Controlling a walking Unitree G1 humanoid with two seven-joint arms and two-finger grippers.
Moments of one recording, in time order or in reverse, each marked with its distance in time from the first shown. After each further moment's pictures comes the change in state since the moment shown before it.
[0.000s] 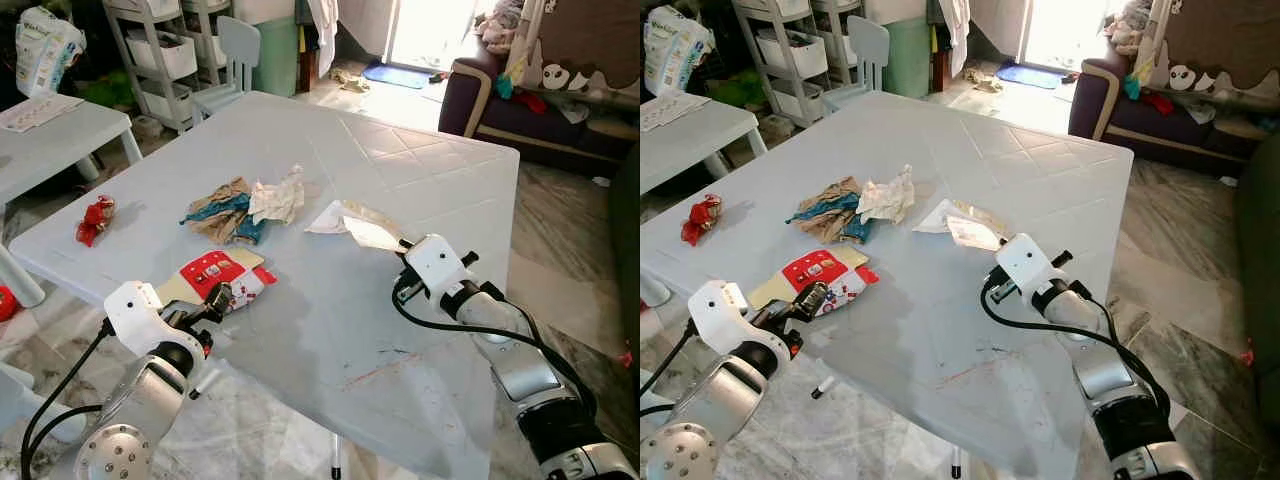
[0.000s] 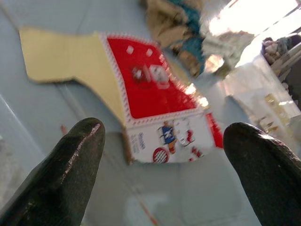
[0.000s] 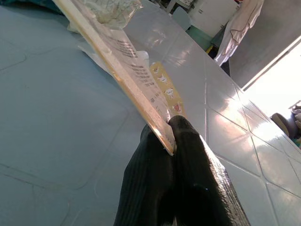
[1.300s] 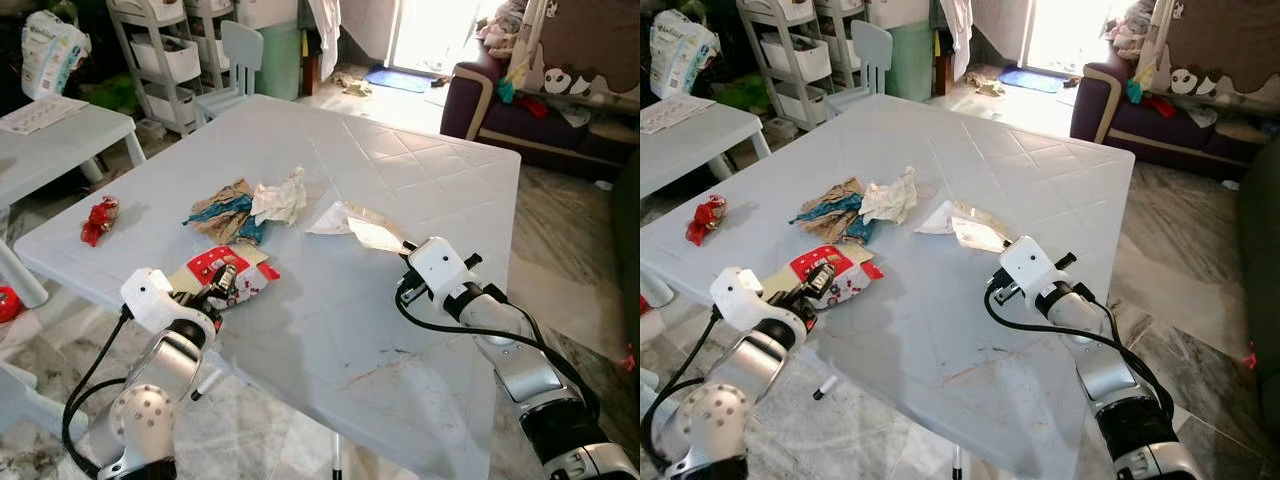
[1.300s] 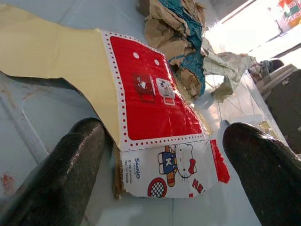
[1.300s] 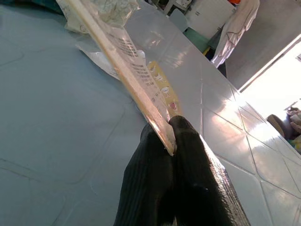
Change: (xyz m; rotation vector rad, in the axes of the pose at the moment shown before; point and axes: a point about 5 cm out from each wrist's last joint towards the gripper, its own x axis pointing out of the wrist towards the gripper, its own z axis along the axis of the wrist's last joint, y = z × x) left arm 0.054 0.010 -0.008 -0.122 -0.019 -0.013; right arm -0.003 -0.002 -0.006 -0.009 0.008 -0.013
